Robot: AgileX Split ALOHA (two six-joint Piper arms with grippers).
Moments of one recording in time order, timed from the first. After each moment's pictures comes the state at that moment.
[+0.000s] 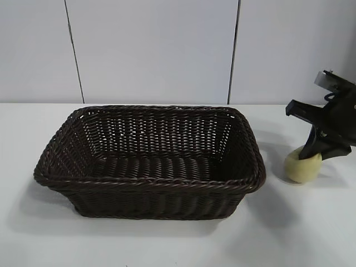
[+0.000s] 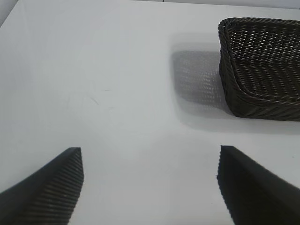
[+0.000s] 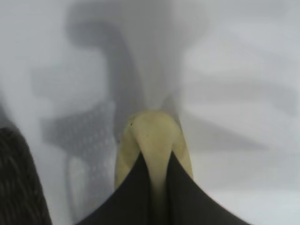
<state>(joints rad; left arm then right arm) -0.05 -0.01 -0.49 -0.02 1.13 0.01 -0.07 1.65 -1.04 0.60 0.63 -0.32</state>
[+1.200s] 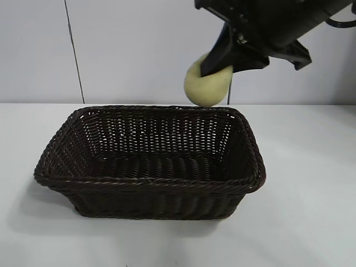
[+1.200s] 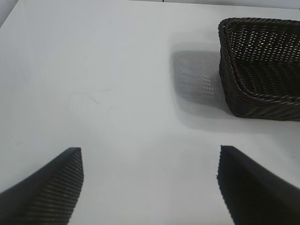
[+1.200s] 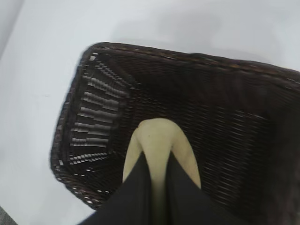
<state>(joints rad) -0.05 -0.01 -0.49 -0.02 1.13 0.01 0.56 1.60 -1.04 0.69 0.29 -0.27</state>
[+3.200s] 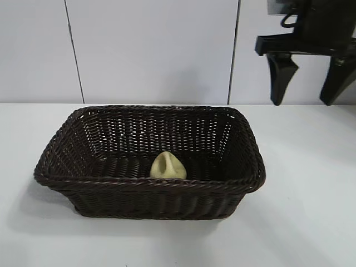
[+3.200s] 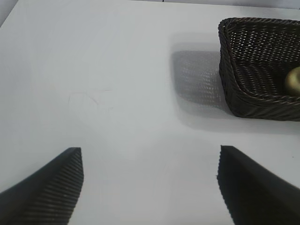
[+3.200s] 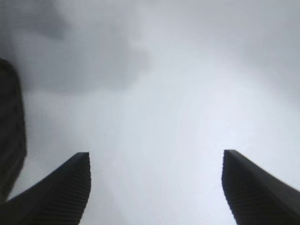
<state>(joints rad) -0.05 -0.01 -0.49 -0.02 1.13 0.01 -0.03 1.78 -1.47 -0.04 1.21 0.01</state>
